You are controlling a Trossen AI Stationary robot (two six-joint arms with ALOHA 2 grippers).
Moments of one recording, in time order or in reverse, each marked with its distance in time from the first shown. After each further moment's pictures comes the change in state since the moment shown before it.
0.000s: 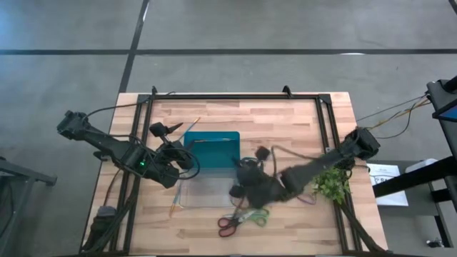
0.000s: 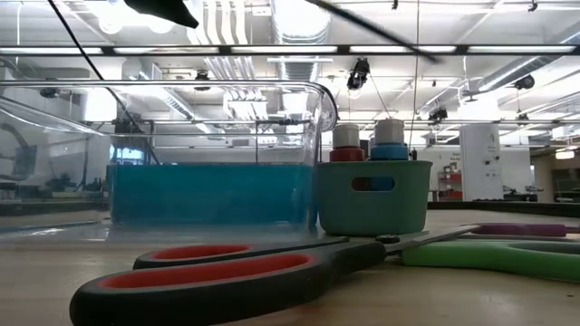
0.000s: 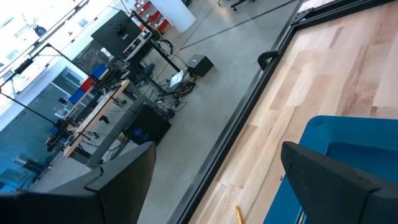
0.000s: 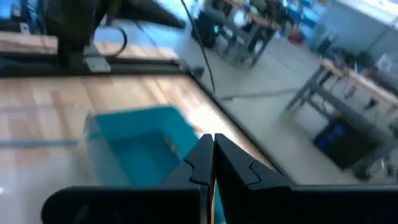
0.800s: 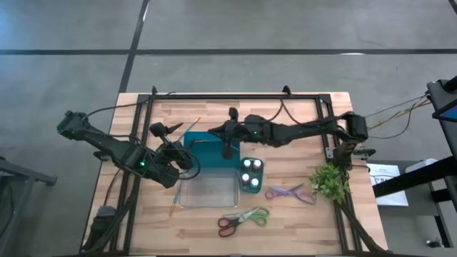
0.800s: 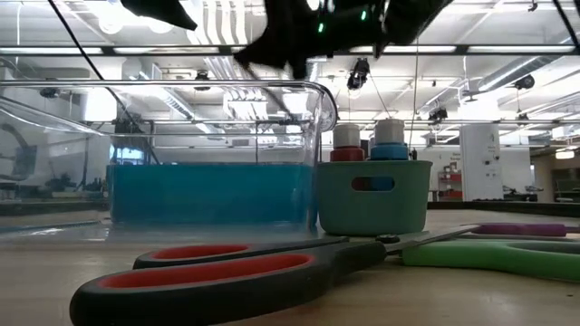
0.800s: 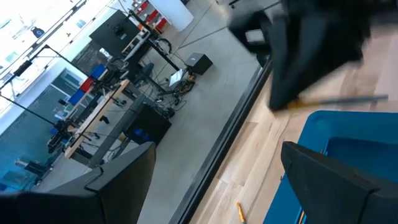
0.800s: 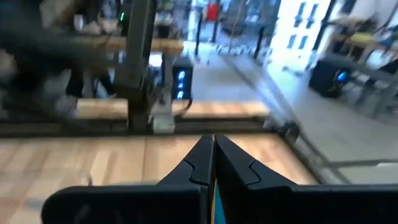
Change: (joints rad) left arm 0.000 0.000 0.000 -0.021 0.008 0.000; right arm -0.549 0.018 -0.304 0.874 -1.065 -0.310
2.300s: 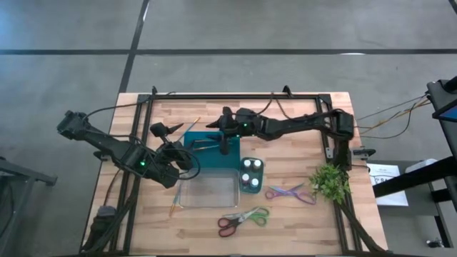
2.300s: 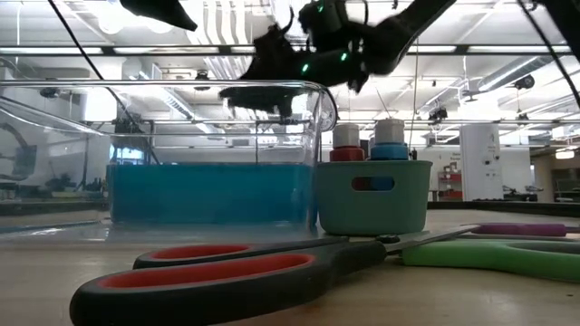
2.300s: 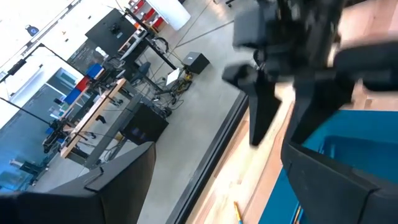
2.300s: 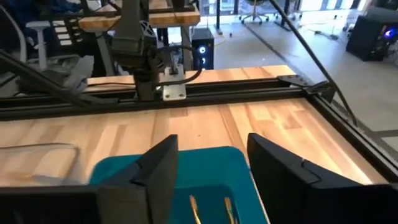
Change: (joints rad) left arm 0.001 0.000 -0.001 0.002 0.015 -0.002; right arm -0.098 0.136 0.068 -0.035 -0.190 0.089
